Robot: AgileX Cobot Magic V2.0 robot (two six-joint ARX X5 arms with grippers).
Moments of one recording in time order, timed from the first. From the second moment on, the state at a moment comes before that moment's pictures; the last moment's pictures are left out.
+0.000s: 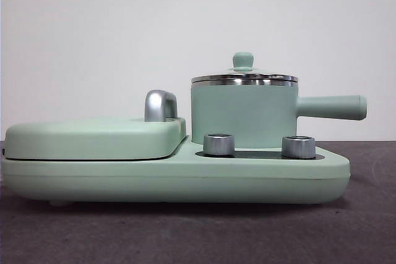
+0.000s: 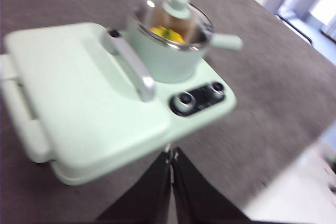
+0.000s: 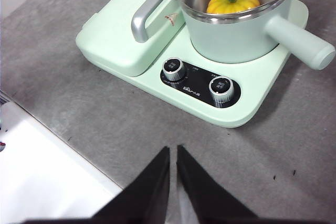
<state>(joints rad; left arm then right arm) -0.62 0.38 0.86 -0.87 0.10 -0.25 0.81 0.39 0.87 -1.03 0.00 0.37</state>
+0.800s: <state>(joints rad) 0.03 0.01 0.04 -0.15 0.06 -0.16 0.81 0.39 0.87 -1.03 0.00 0.37</state>
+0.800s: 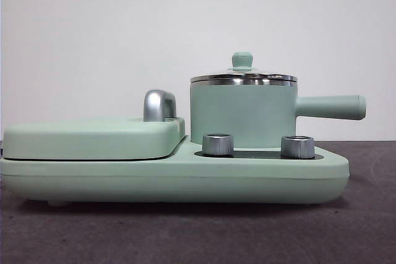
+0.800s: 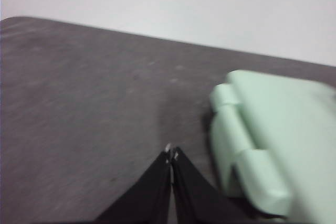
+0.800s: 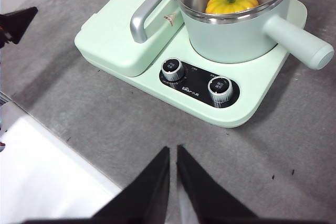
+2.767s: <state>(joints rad) 0.00 0.01 0.03 -0.18 0.00 -0.02 0.34 0.24 0.55 -0.64 -0.03 0.37</state>
